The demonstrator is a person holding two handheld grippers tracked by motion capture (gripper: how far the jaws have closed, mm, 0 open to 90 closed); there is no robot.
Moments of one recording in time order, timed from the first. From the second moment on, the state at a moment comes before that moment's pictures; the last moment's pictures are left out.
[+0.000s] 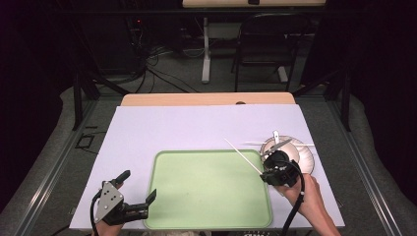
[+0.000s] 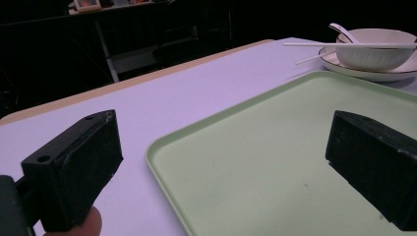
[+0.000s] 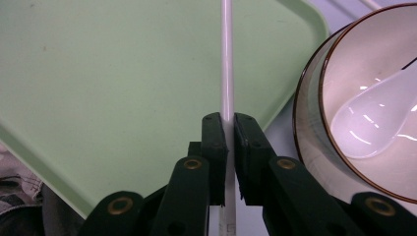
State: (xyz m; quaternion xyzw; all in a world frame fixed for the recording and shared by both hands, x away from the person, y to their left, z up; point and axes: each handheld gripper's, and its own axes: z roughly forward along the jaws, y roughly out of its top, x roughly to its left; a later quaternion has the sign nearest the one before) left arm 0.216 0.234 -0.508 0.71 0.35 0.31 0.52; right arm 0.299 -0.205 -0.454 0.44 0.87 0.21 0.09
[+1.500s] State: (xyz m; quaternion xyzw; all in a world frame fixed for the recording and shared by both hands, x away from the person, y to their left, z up) left arm 0.216 0.233 -0.507 0.71 0.34 0.31 0.52; right arm 0.273 -0.190 -0.522 0.56 0.80 0.21 0.07
